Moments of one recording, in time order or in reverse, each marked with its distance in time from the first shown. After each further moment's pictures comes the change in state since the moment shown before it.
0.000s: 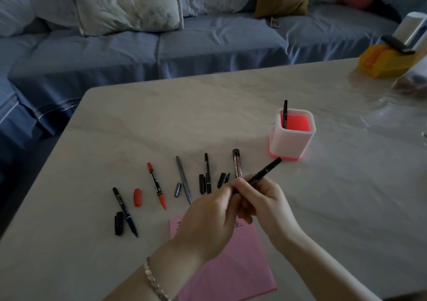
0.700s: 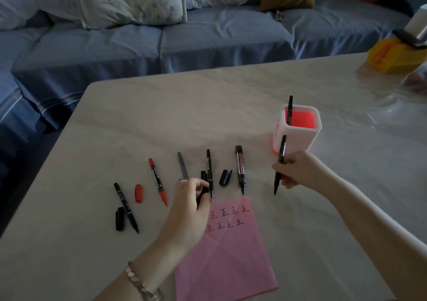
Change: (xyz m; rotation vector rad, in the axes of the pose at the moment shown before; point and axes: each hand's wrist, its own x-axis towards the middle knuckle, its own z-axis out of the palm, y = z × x) left_hand -0.008 -0.039 0.002 -0.188 0.172 -0.451; right_hand 0.083 0.007 -0.087 -0.669 0.033 0.285
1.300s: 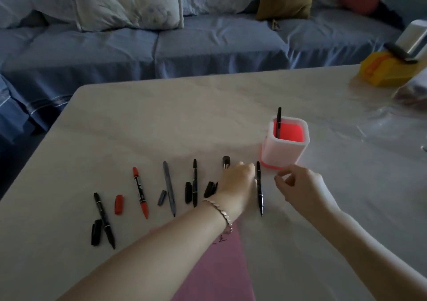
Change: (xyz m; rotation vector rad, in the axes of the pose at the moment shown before) left_hand 0.095 0.058 0.097 0.586 -0.232 0.177; right_hand -0.013 0.025 -0.012 -0.281 0.316 -0.157
